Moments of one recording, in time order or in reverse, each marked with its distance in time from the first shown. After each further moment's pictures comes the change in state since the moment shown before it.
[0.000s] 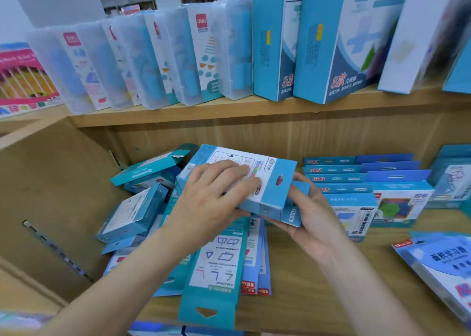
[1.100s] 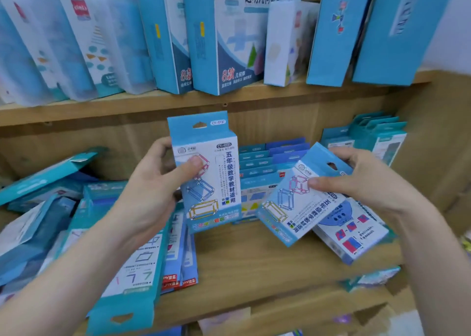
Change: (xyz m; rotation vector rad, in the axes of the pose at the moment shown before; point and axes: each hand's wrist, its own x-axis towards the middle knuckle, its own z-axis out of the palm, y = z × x) left_hand 0.063 0.073 -0.016 -1.705 0.078 -0.922; right_hand -0.103 -0.131 -0.124 -0.873 0.174 -0.185
